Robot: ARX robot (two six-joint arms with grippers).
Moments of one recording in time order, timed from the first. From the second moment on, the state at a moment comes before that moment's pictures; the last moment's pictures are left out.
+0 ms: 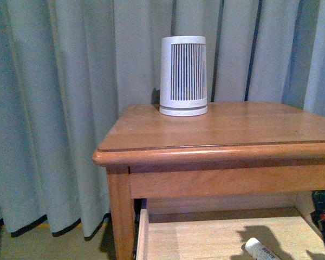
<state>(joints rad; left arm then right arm) 0.00 0.00 0.01 -0.01 0.00 0.00 0.14 1.39 0.60 0.21 0.20 0.08</state>
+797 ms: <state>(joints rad) 0.00 0.00 0.01 -0.01 0.00 0.00 0.19 1.99 0.89 0.36 0.11 0.09</state>
